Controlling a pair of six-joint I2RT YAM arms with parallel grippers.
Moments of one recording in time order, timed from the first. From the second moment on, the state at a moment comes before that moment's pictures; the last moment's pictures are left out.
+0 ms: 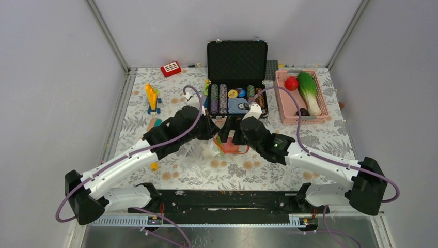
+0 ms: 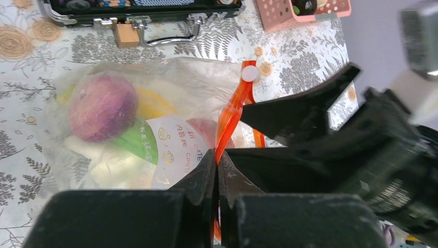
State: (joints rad) left arm -0.87 1.11 1.02 -0.43 -0.13 -0.74; right arm 0.97 1.25 0.87 -0.17 0.32 0.84
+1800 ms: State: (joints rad) left arm -0.77 1.29 1.00 -0.35 -0.05 -0.68; right arm 0.07 2.17 1.83 -0.54 0.45 0.99
